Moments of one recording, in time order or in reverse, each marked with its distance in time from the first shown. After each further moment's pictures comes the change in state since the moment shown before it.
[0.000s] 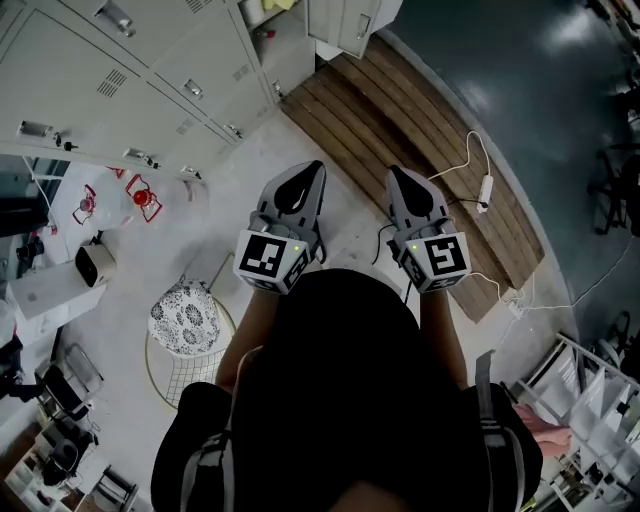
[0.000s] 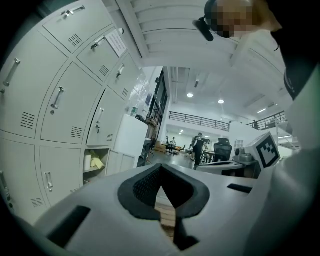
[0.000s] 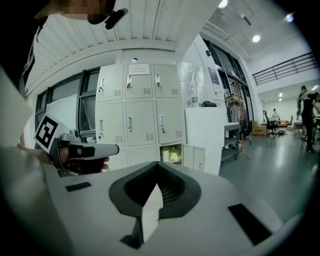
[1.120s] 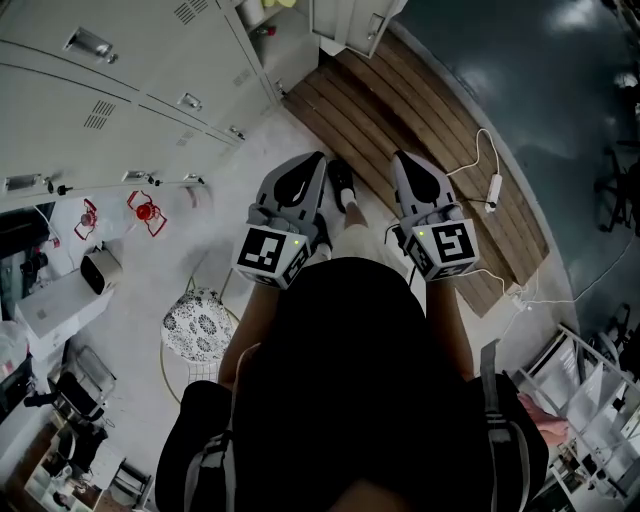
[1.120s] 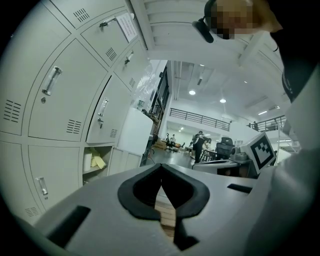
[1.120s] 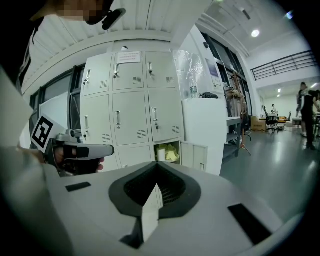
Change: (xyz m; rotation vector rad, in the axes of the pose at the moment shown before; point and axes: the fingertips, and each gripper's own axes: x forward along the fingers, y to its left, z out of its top) left arm 0.072 0.091 0.005 -0.032 0.052 -0.018; right arm 0.115 -0.039 0.011 0.035 0.050 -0.022
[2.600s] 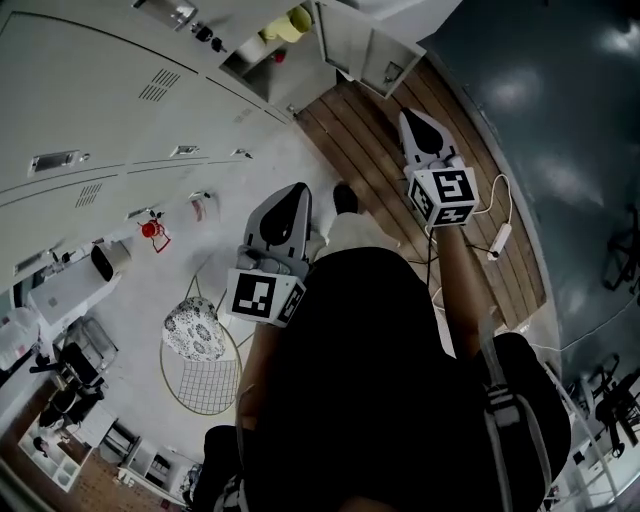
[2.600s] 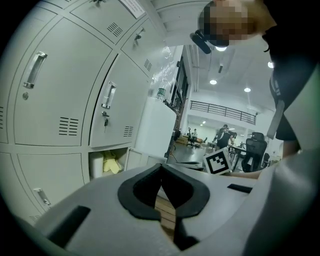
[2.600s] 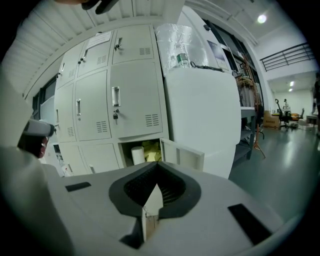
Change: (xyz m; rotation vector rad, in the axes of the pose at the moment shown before) left arm 0.163 0.094 0.031 -0.025 0.067 0.270; right arm 0.261 -0.210 0.015 -0.032 0.068 0.101
